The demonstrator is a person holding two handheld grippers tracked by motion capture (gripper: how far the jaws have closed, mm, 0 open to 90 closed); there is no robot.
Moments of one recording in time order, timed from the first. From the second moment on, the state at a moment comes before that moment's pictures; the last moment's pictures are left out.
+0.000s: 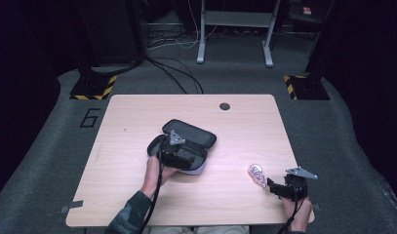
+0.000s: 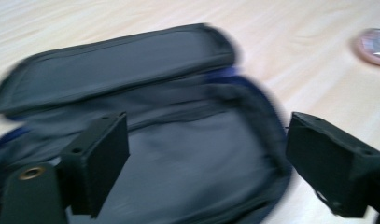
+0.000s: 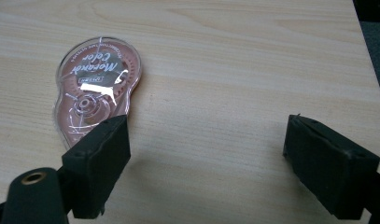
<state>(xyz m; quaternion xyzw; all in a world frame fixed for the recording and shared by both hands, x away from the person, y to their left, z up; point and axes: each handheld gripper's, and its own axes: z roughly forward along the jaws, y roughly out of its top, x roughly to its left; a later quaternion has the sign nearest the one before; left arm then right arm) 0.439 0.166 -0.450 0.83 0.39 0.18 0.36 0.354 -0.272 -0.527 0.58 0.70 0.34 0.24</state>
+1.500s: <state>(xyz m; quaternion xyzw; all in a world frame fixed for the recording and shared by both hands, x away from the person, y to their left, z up) 0.445 0.224 -0.497 0.78 0.51 0.15 0.33 0.354 -0.269 -0.528 0.58 0.70 0.33 0.24</state>
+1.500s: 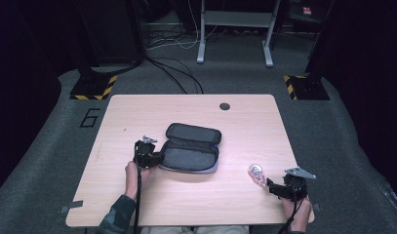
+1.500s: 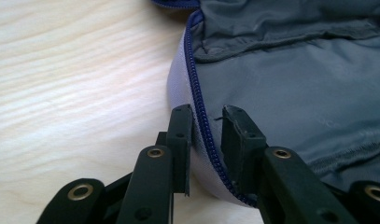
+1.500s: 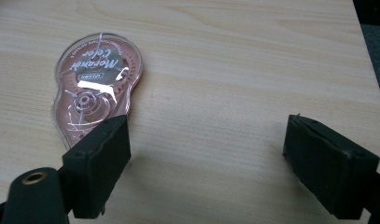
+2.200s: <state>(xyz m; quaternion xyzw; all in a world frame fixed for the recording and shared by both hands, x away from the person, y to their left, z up) 0.428 0.191 -0.501 0.77 0.51 0.12 0.37 0.354 -0.270 -0.528 0.58 0.70 0.33 0.24</state>
